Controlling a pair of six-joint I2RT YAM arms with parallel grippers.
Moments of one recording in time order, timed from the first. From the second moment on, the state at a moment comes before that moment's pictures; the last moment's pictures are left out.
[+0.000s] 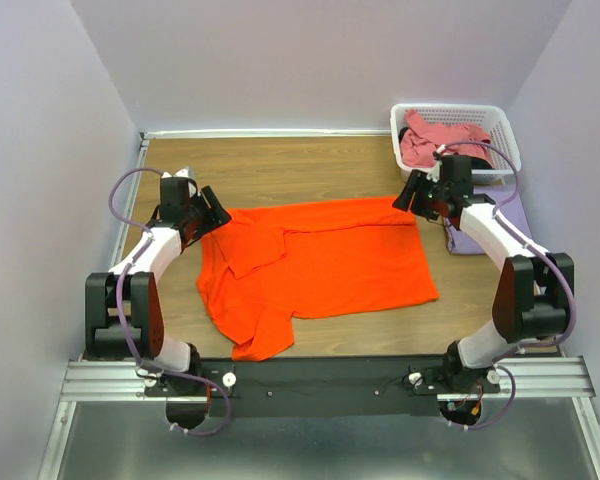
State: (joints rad) left arm -0.02 1.45 0.86 -0.12 0.23 -0.47; right arm 0.10 1.54 1.06 -0.27 -0.21 0.35
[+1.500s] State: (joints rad) left arm 0.11 1.95 1.20 -0.08 0.13 -0.43; right arm -0.06 2.02 1.23 0.04 -0.30 0.57
